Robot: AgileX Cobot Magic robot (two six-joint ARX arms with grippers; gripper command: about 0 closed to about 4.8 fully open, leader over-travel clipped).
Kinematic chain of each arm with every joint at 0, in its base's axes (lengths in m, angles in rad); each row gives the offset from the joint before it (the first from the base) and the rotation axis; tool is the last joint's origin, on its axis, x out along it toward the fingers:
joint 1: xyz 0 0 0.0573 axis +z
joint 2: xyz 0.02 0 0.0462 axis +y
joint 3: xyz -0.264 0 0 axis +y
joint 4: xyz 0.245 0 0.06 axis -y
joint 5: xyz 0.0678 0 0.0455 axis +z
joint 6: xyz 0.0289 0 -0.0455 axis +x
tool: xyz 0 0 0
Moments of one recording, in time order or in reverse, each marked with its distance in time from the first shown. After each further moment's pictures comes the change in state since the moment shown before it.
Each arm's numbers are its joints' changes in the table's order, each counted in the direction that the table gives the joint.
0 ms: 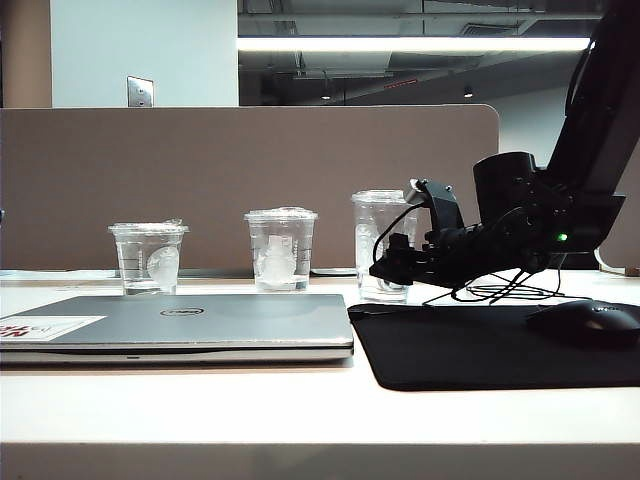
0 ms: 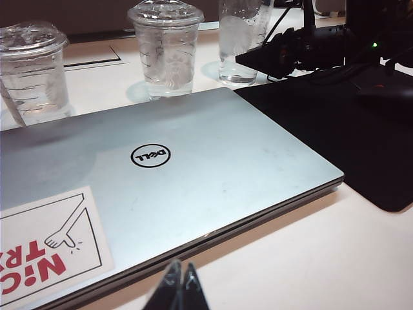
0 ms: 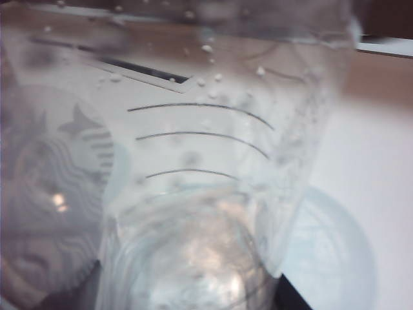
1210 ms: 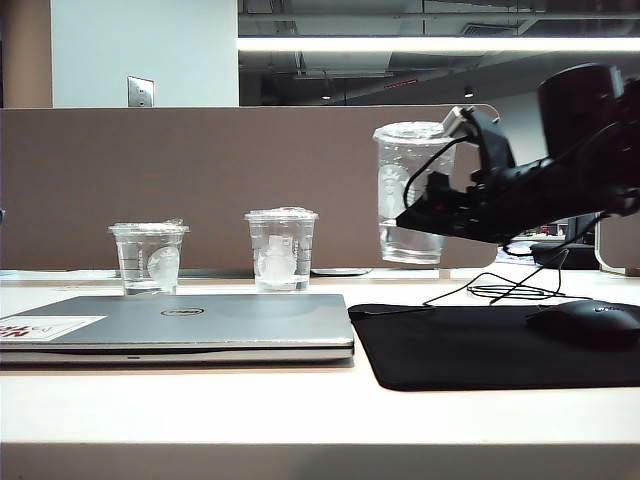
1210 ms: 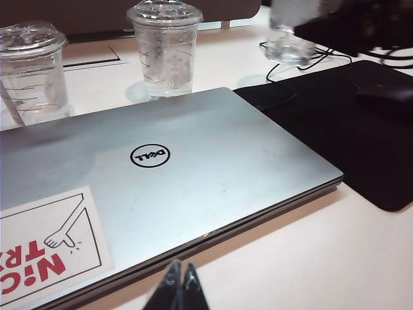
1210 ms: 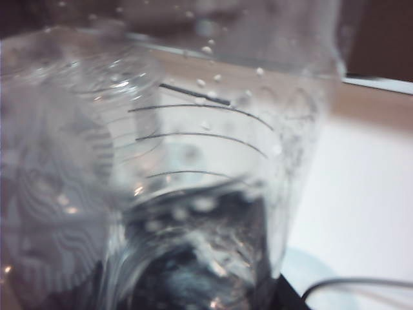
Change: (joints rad) left arm 0.000 0.000 0.000 0.000 0.000 0.000; right arm -0.005 -0.420 0.484 0.123 0.023 0.000
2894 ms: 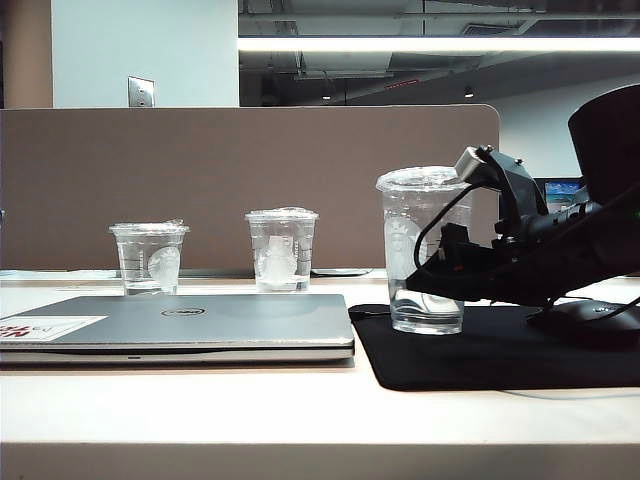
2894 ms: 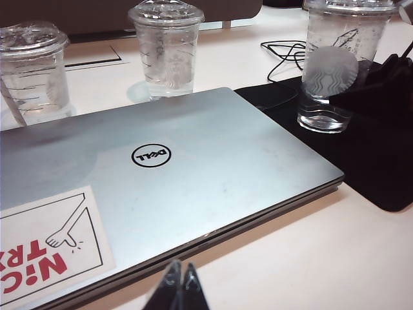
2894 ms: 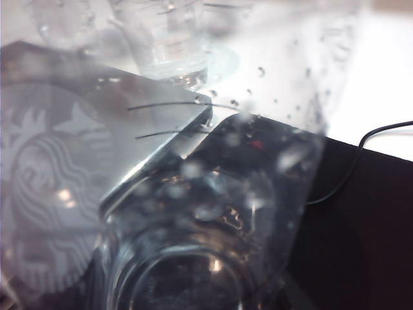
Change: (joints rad) left arm 0.000 0.000 0.000 0.000 0.000 0.000; right arm 0.083 -0.050 0.311 0.135 -0.108 0.009
